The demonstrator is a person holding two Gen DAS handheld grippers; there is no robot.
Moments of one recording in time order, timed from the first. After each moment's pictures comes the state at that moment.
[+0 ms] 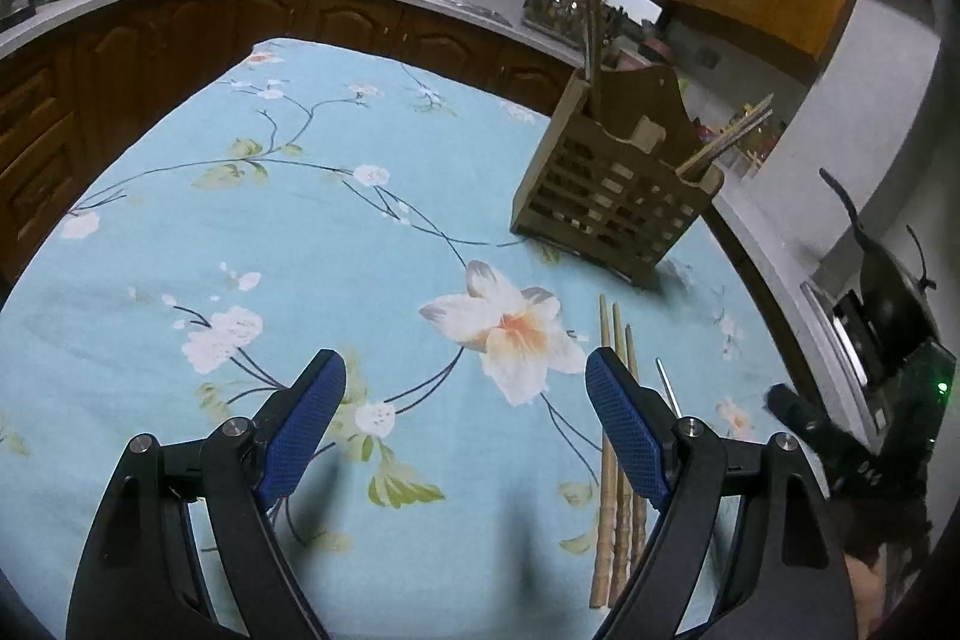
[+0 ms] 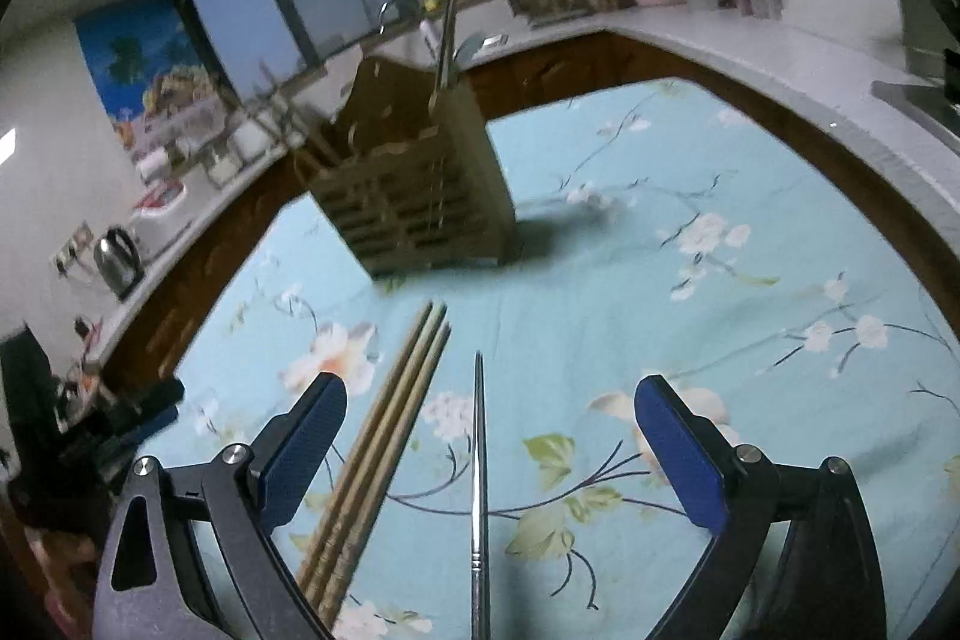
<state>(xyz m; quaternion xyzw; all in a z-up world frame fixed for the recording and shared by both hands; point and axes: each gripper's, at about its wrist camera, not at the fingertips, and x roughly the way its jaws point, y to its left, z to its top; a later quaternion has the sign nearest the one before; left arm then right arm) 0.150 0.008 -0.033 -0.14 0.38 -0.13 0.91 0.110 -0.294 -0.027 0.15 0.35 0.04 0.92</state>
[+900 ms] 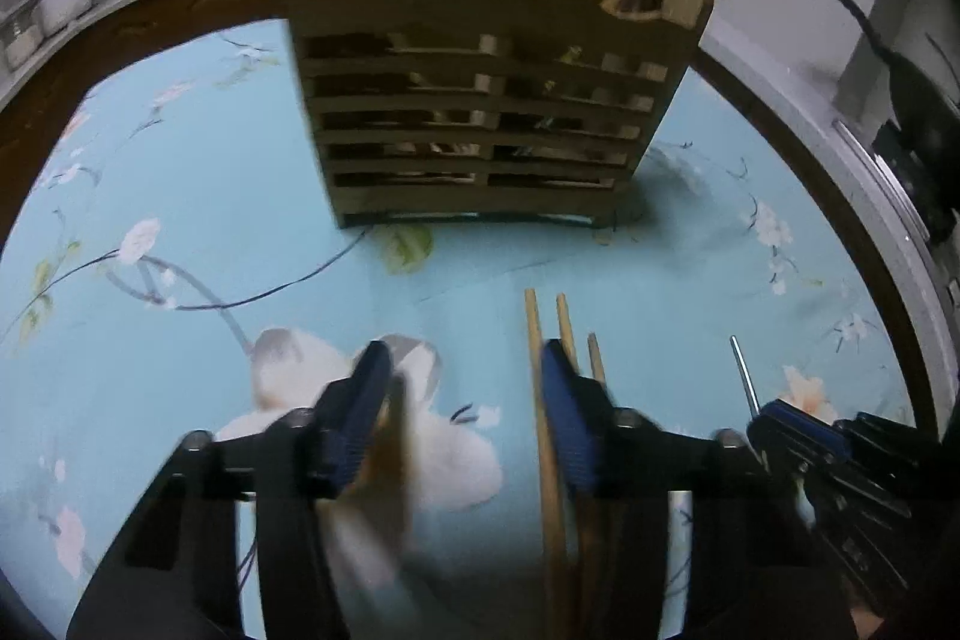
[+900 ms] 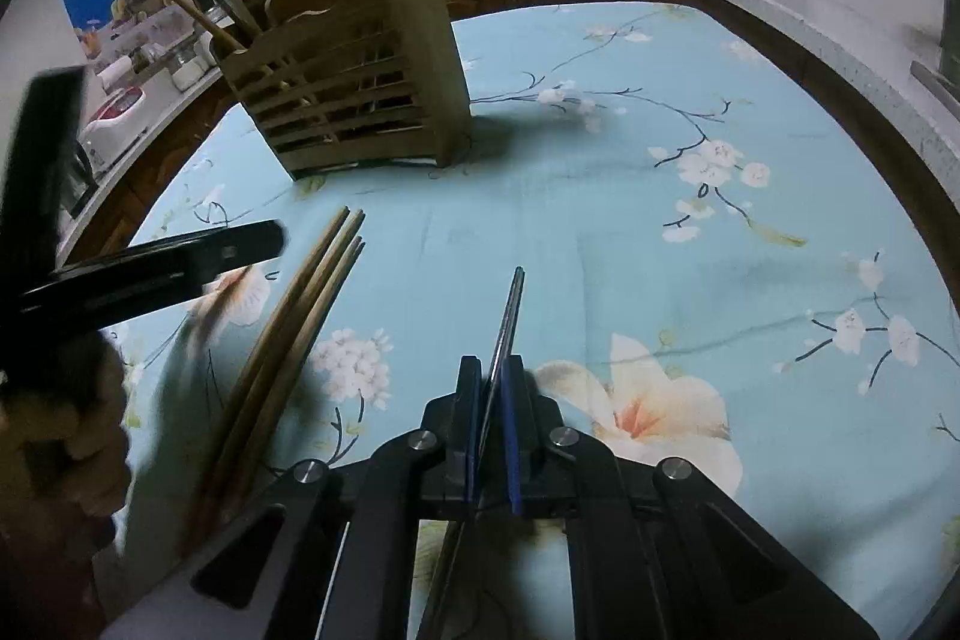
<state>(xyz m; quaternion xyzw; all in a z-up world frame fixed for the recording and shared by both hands) 0.258 -0.138 -0.067 0.04 0.46 -0.20 0.86 0.142 -0.309 -0.067 0.10 0.45 0.02 0.89</state>
